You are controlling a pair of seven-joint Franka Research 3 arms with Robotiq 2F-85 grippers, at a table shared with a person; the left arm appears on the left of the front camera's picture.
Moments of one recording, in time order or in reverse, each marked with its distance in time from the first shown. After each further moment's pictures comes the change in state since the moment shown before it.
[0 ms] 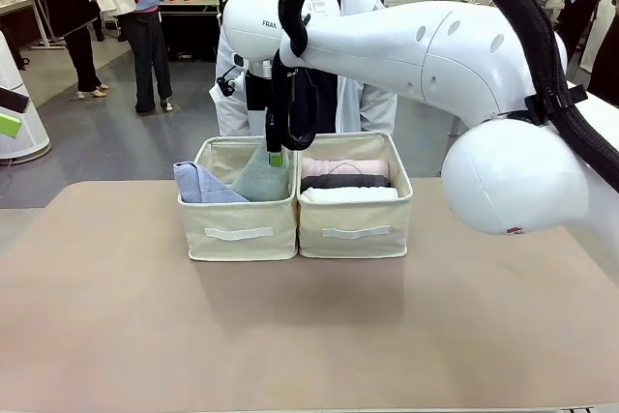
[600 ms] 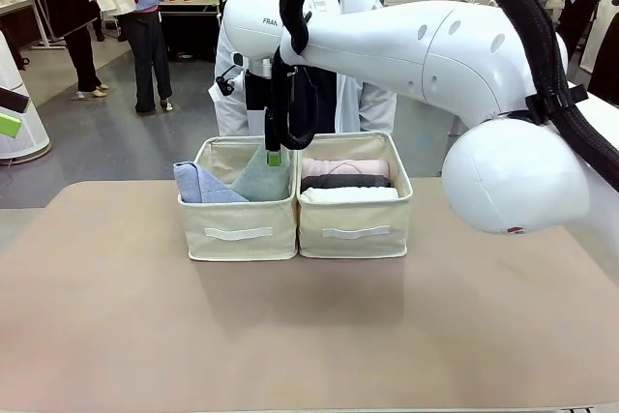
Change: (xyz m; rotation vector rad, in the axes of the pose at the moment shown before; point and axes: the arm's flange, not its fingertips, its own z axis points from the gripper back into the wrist) left arm 0.000 0.000 0.000 0.000 0.000 0.000; right arm 0.001 0.001 0.002 0.013 -0.015 0.015
